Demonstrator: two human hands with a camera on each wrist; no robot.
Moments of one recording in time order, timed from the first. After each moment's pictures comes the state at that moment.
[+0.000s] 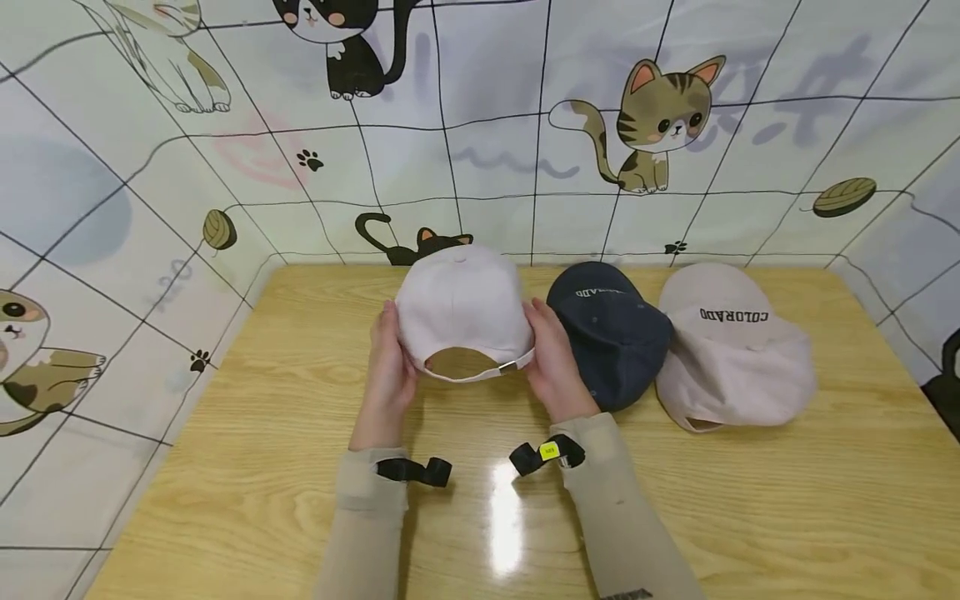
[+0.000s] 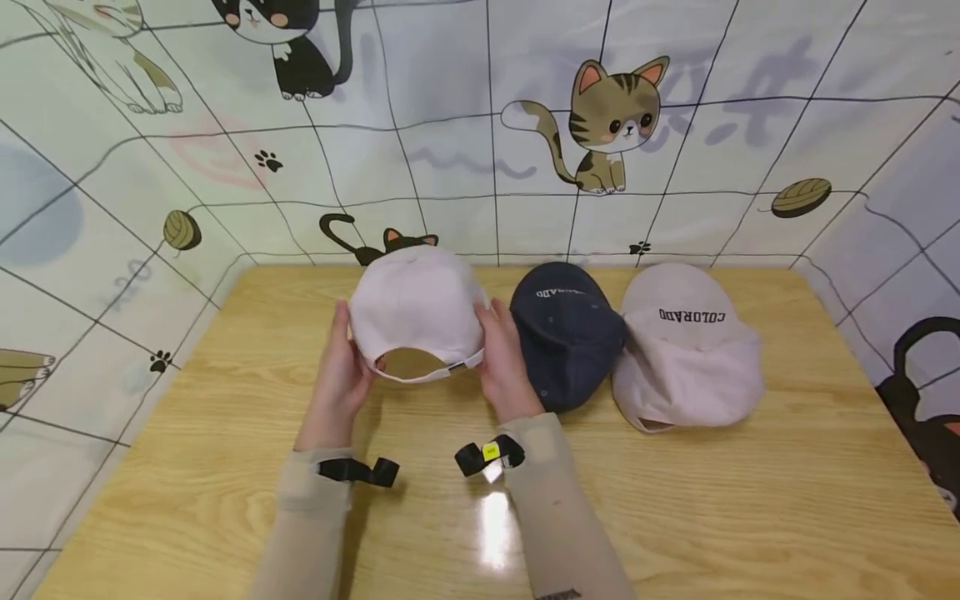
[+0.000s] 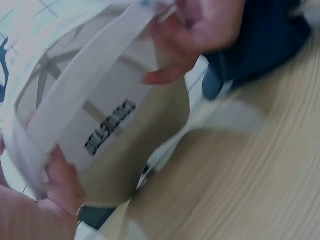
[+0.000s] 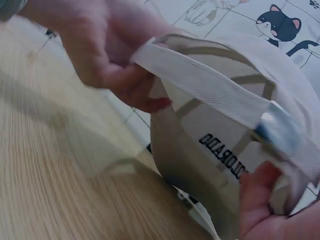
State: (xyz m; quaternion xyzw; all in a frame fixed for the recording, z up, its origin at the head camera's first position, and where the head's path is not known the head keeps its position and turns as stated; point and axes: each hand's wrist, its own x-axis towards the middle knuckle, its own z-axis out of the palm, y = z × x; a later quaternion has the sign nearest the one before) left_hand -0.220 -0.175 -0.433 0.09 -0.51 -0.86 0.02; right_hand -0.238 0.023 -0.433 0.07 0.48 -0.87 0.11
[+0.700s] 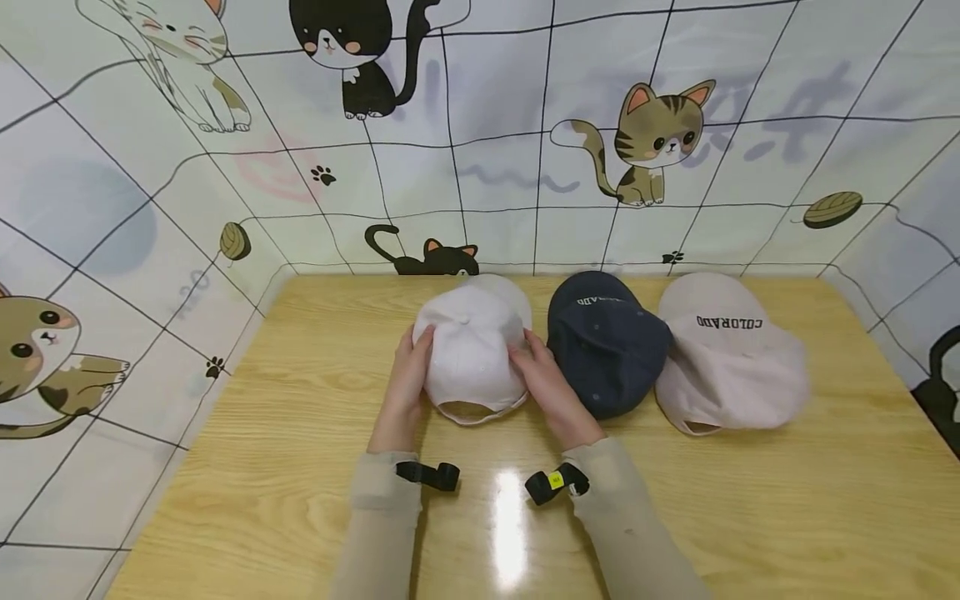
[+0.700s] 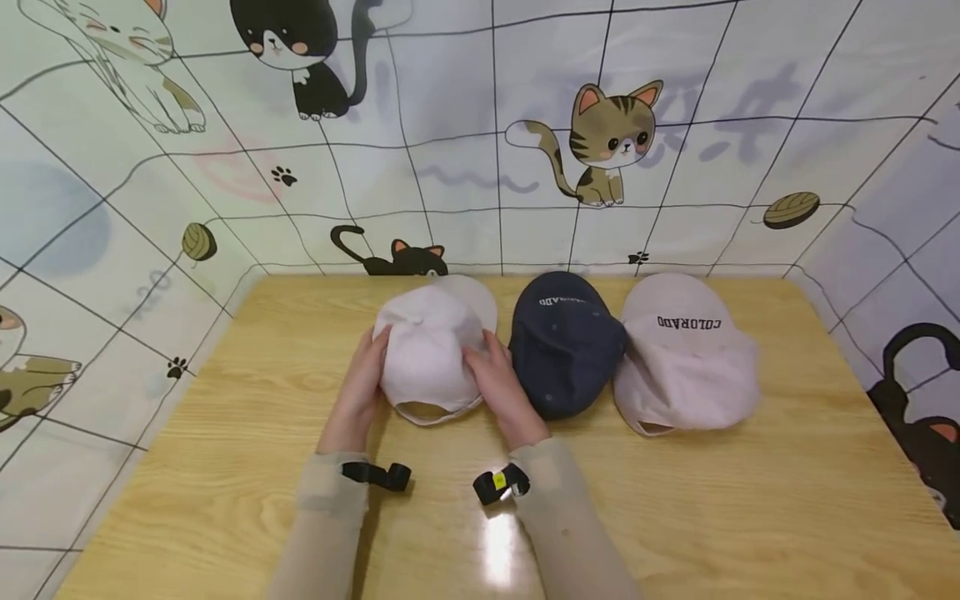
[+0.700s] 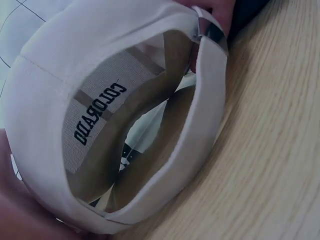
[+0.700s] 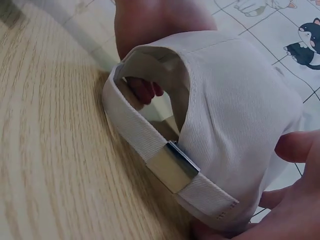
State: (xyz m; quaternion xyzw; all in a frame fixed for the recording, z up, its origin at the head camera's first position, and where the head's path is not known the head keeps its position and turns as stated) left_hand -0.210 -0.169 -0.428 0.13 -0.68 -0.72 -0.04; right_hand -0.212 0.029 -0.440 0.03 0.72 -0.67 0.18
